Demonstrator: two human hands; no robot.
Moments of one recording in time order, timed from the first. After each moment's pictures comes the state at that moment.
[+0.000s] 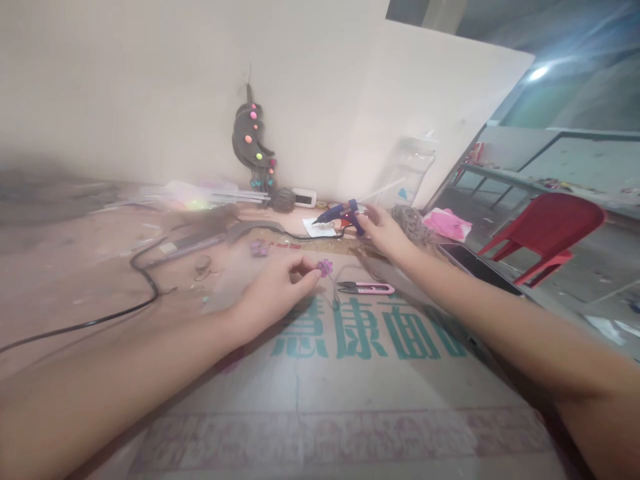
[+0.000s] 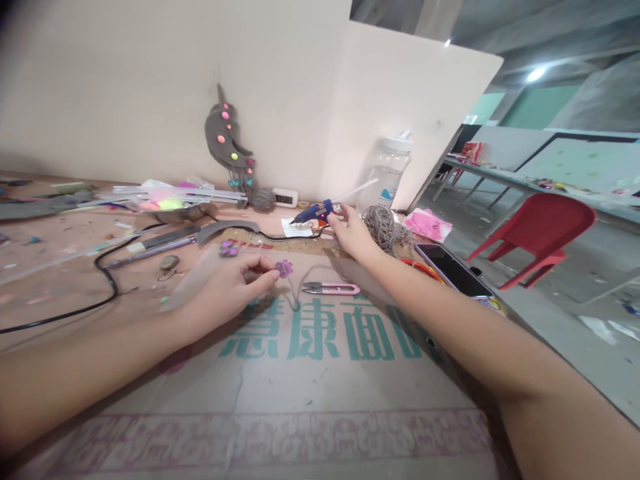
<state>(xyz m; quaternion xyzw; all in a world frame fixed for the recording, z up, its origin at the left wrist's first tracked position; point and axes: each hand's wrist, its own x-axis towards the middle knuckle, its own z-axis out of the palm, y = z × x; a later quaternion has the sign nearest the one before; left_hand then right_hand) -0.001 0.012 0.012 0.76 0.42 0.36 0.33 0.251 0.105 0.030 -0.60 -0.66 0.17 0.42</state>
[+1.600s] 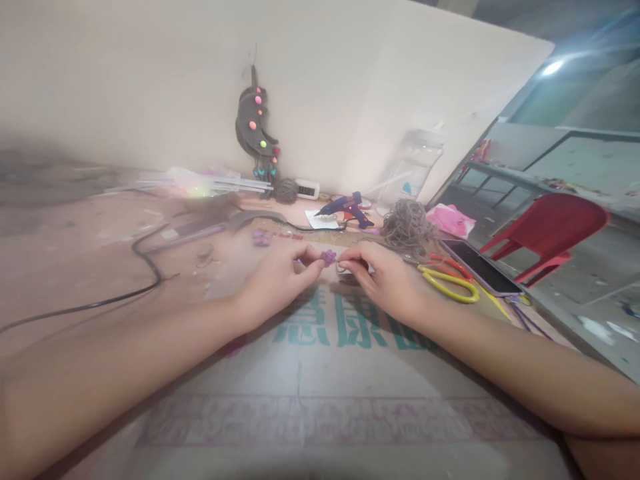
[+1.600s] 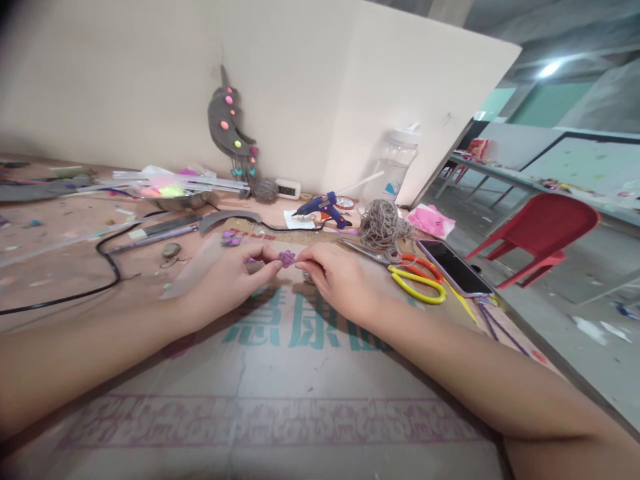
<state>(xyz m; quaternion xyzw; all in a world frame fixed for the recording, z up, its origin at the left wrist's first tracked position) 0.000 0.015 0.009 0.78 0.39 0.40 0.27 0.216 0.005 0.014 -0.38 -0.85 -0.04 0.36</state>
